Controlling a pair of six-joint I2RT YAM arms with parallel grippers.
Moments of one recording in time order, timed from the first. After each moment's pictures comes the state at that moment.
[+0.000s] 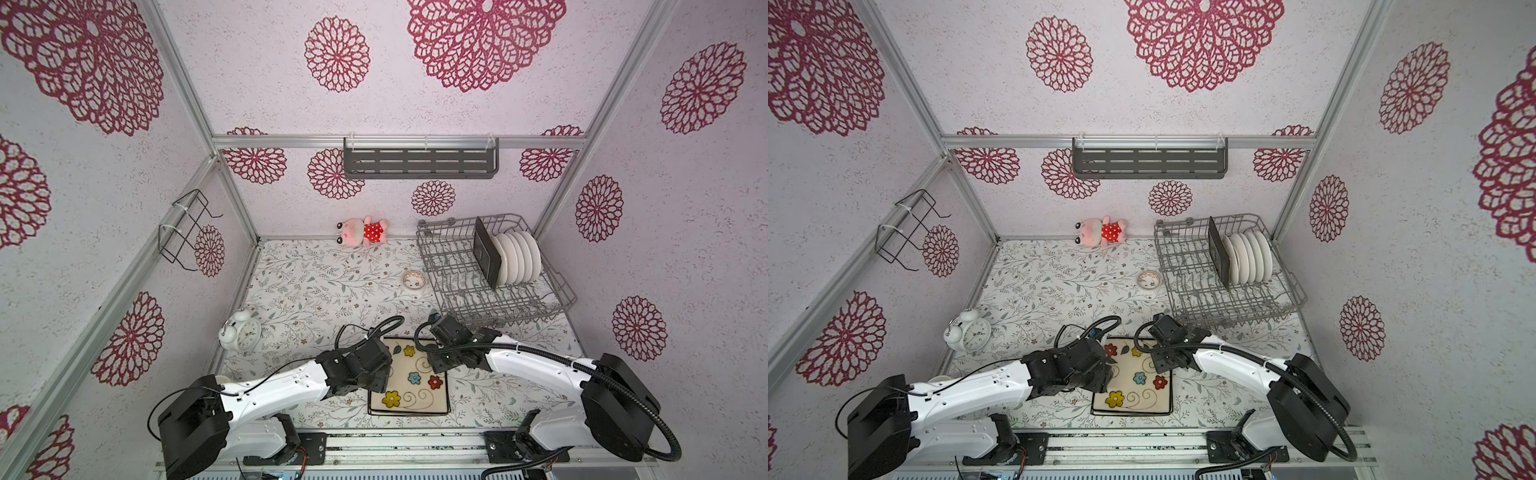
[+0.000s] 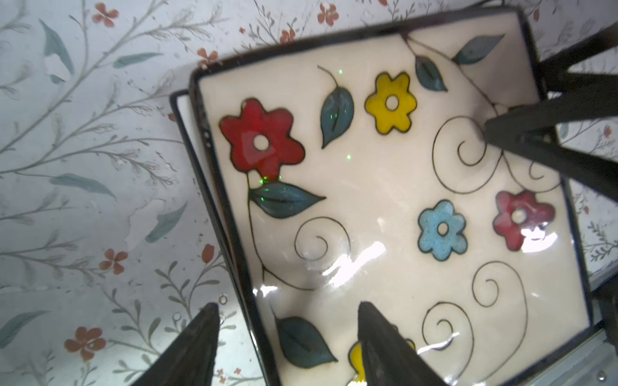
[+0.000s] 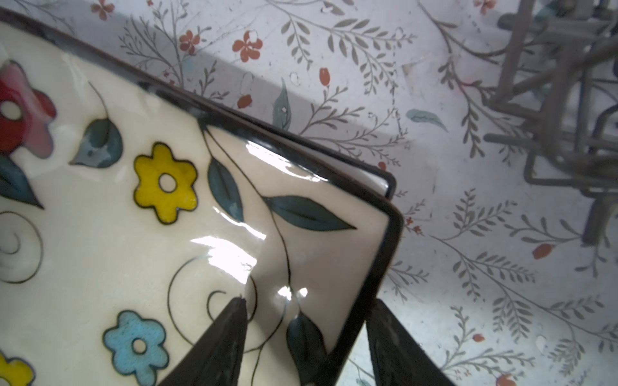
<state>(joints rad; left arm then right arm) -1.02 1.27 0.68 -0.50 -0.15 -0.70 0.83 1.38 0.78 -0.56 0.09 0.43</state>
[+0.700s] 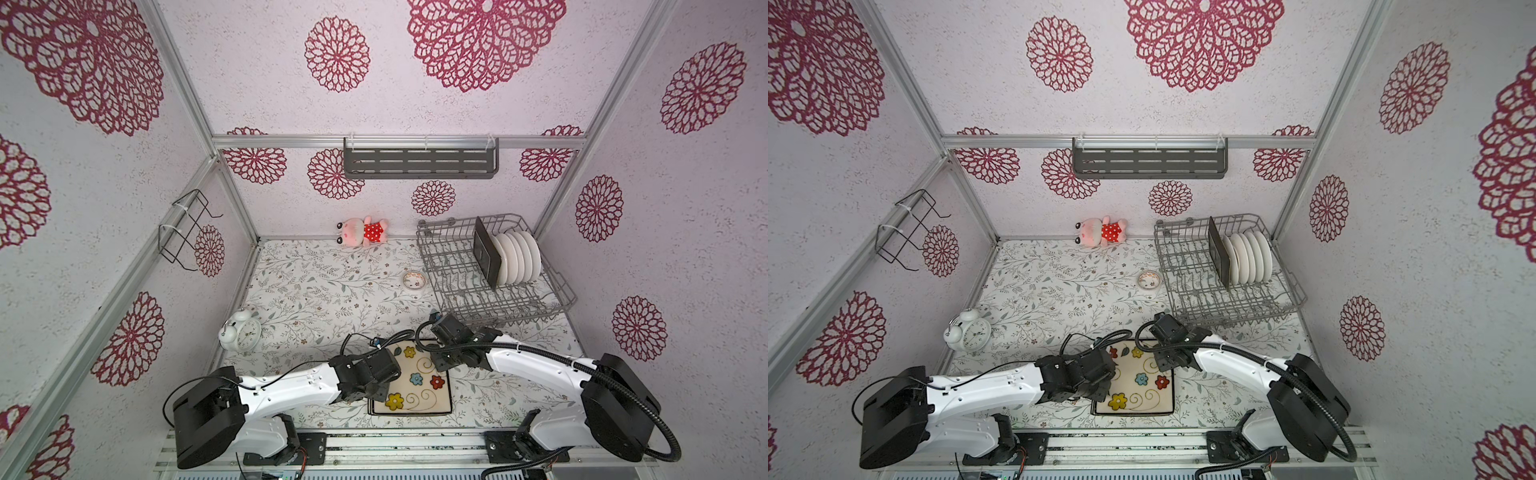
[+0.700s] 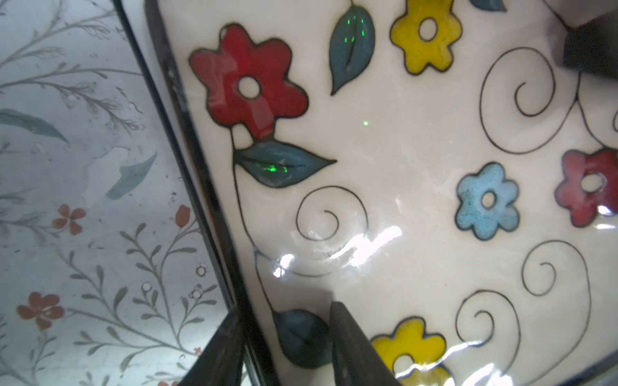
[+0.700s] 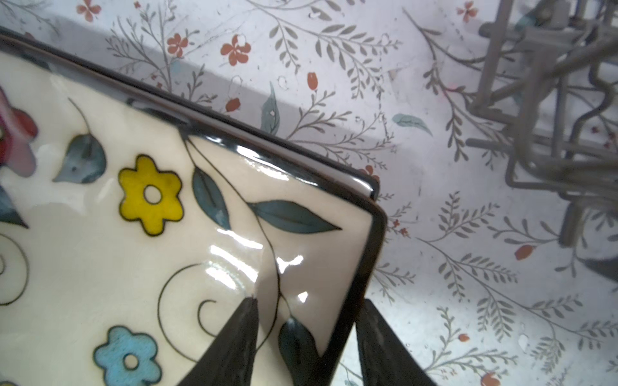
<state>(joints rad) -1.11 1.34 0.69 -0.55 -0.17 -0.81 0.83 1.38 0.78 -0.57 0.10 0.41</state>
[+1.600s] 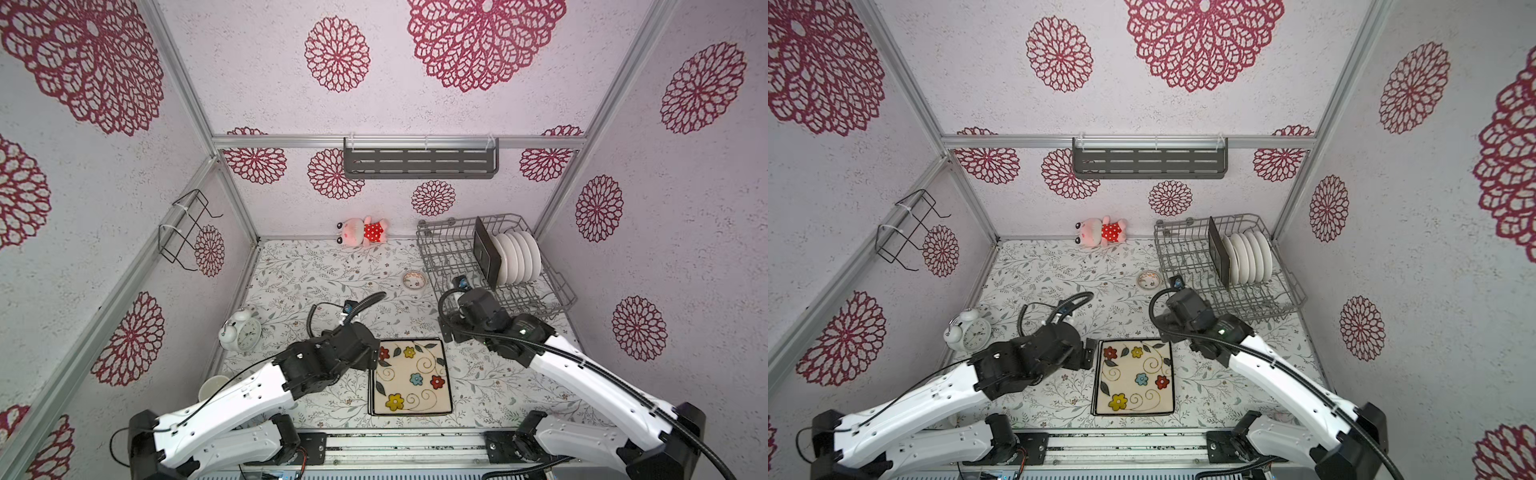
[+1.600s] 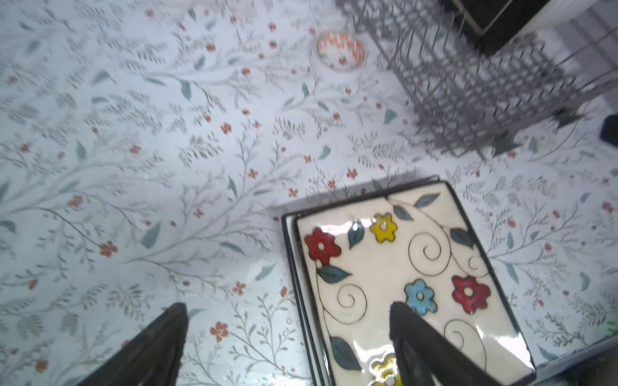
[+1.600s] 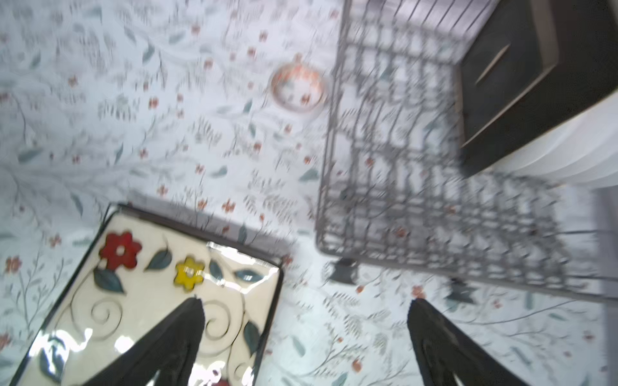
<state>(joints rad) -0.95 0.97 0.93 -0.81 -0.46 -0.63 0.73 1.09 1.06 -0.75 0.37 0.25</state>
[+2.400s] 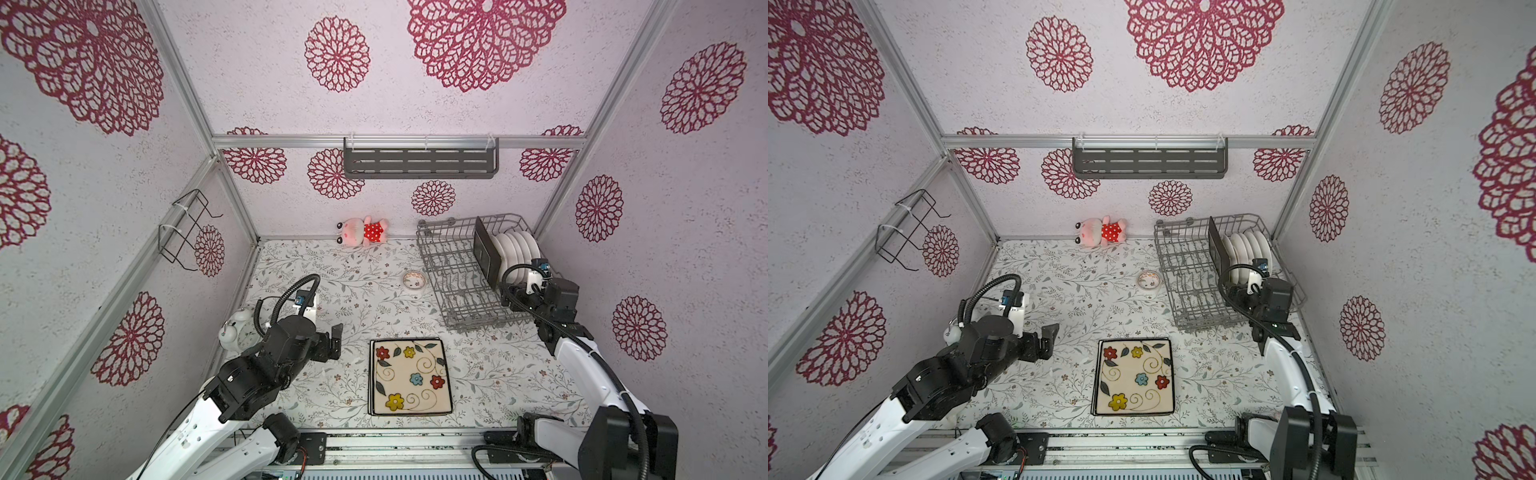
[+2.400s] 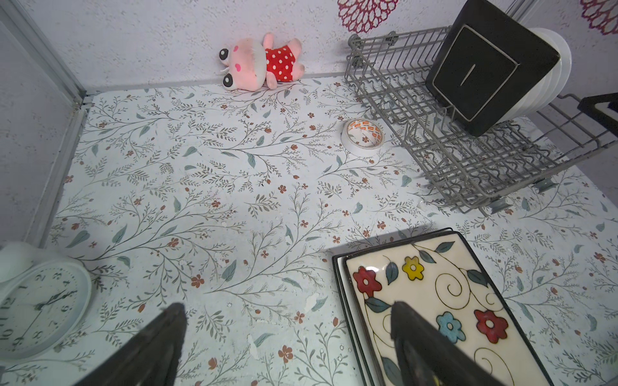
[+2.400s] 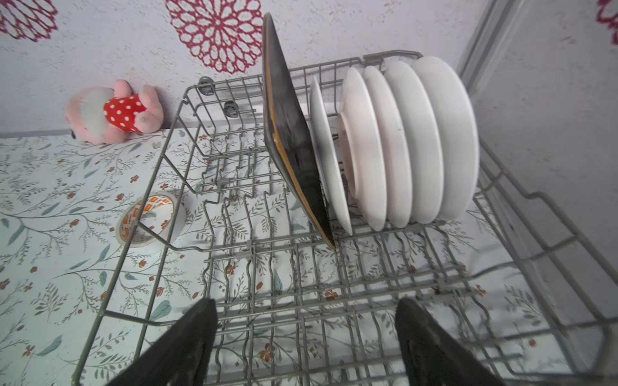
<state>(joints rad) -0.73 0.70 0.96 -0.89 -0.41 -0.38 -0.11 1.17 0.69 0.04 -0.25 0.02</state>
